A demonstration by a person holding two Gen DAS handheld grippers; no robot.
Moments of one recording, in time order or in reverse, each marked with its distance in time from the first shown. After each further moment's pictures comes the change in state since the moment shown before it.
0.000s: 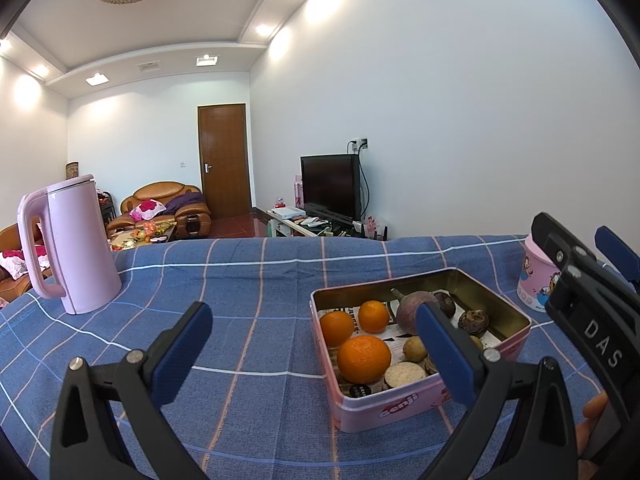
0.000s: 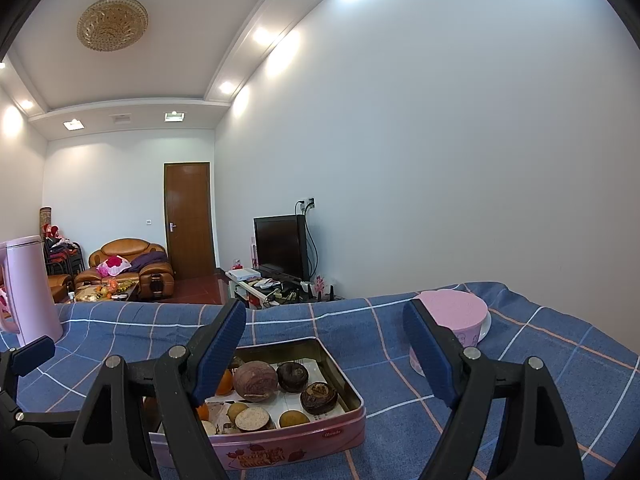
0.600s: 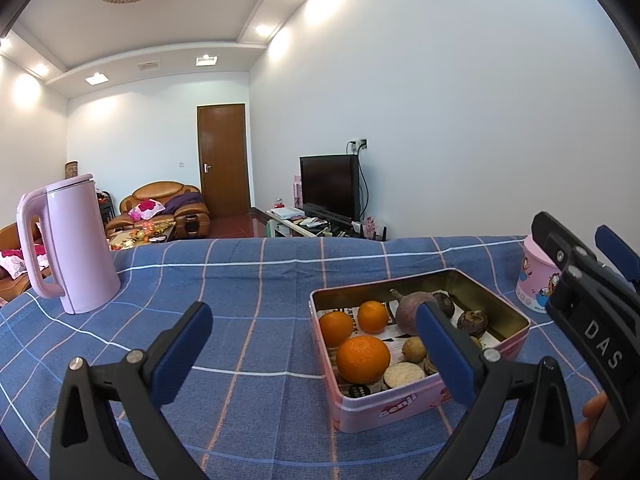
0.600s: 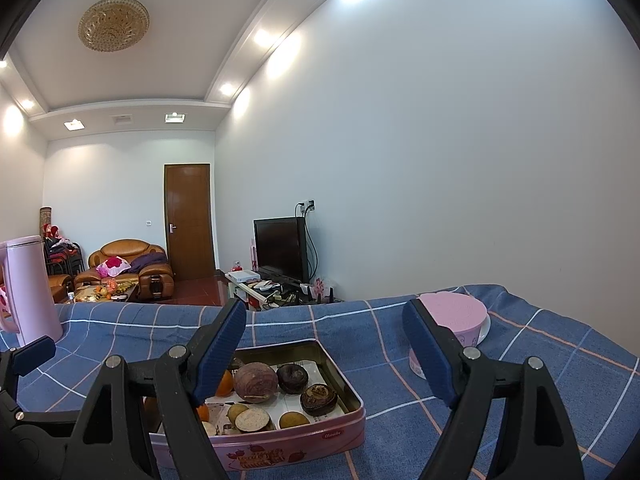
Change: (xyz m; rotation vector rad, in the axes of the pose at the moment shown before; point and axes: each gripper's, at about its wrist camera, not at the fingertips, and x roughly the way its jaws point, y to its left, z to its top) left arm 0.000 0.000 0.000 0.000 0.001 0.000; right arm -0.001 0.001 0.002 -0.002 -0.003 -0.001
